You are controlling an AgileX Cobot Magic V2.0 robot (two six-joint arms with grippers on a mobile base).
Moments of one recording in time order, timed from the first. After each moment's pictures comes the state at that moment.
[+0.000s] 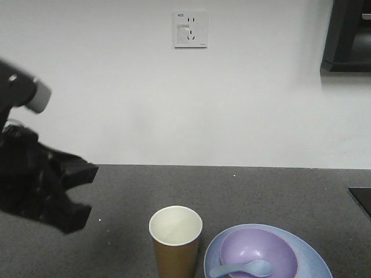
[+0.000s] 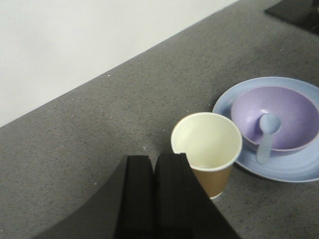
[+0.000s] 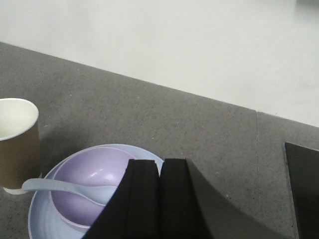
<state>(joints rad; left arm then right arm) -0.64 1.10 -1.22 0.12 0.69 -0.01 0.11 0.67 -0.79 0.19 0.51 -0.30</state>
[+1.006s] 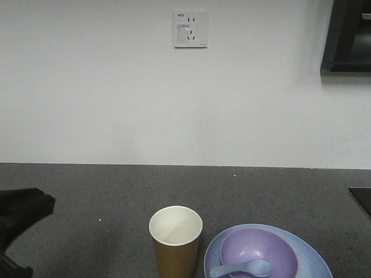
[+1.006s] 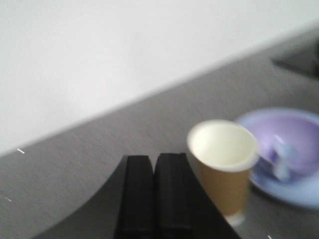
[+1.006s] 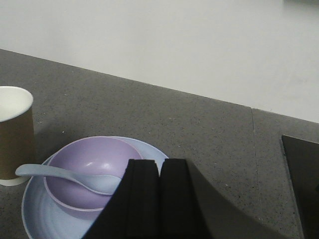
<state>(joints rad) -0.52 0.80 -0.77 0.14 0.26 -0.05 0.11 0.56 -0.61 0.19 0.42 -0.31</state>
